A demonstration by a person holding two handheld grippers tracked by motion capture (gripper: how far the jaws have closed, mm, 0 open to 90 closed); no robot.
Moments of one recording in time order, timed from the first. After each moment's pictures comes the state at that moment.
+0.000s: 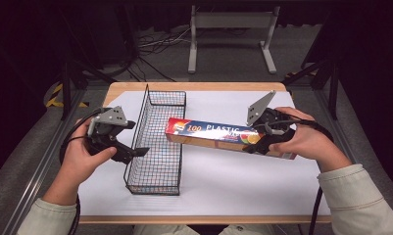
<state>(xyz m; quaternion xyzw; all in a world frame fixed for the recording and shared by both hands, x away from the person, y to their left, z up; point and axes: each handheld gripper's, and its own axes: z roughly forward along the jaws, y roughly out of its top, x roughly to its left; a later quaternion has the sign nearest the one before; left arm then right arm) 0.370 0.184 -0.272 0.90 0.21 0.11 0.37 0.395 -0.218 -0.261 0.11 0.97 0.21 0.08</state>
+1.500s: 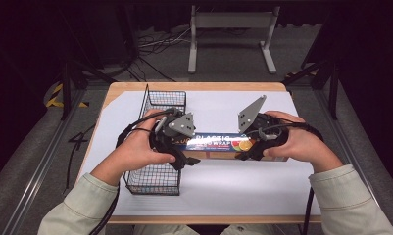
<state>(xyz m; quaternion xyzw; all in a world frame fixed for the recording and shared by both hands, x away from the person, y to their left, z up) 0.378 0.056 -0.271 0.94 0.02 0.08 0.32 0.387 -0.198 -0.262 0.05 0.97 0.22 0.05</state>
